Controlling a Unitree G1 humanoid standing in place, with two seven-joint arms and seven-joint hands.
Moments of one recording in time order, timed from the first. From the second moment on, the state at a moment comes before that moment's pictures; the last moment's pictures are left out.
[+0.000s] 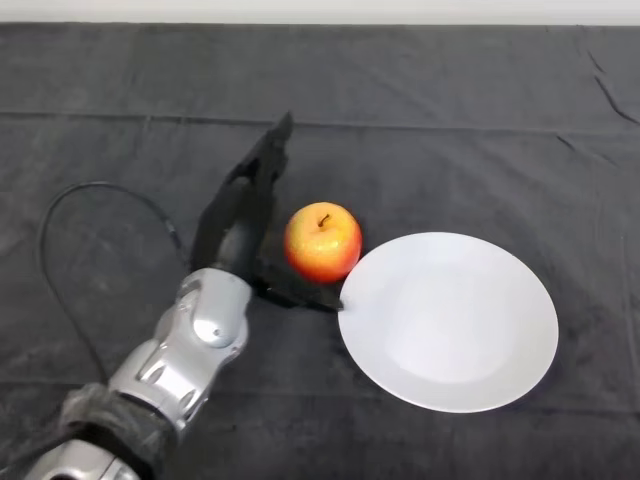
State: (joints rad) left arm -0.59 0.23 -0.43 0.67 0.18 -0.20 0.34; right arm -0.48 -0.58 -1.12 1.20 1.04 0.00 0.34
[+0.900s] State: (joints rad) left arm -0.71 0.20 -0.58 0.84 0.12 -0.29 0.36; right arm -0.48 -0.58 -1.12 1.20 1.04 0.00 0.34
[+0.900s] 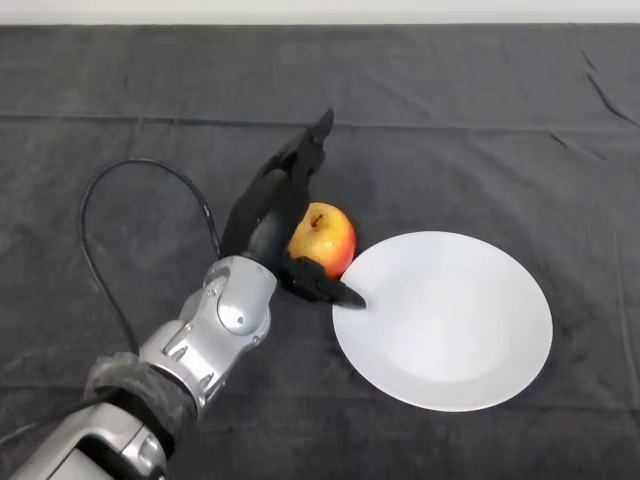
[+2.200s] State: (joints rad) left arm -0.74 0.25 -0.57 0.54 0.15 -0.17 0.40; right arm -0.48 -0.58 -1.12 1.20 1.04 0.00 0.34
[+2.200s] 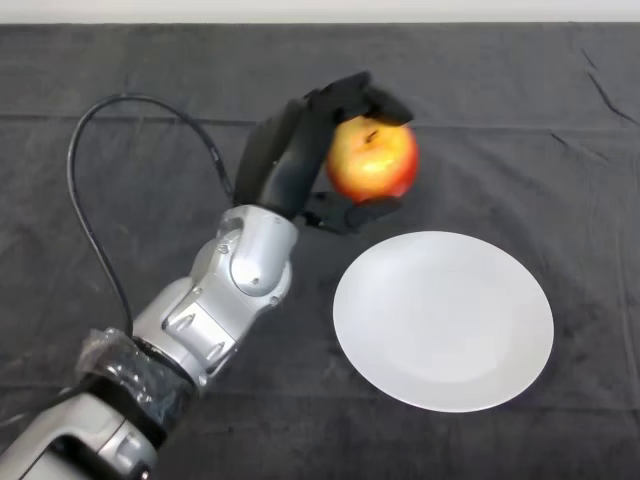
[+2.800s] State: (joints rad) left arm -0.60 0.27 -0.66 0.26 0.23 -0.07 0.41; right arm -0.48 -0.58 -1.12 1.20 1.04 0.00 0.34
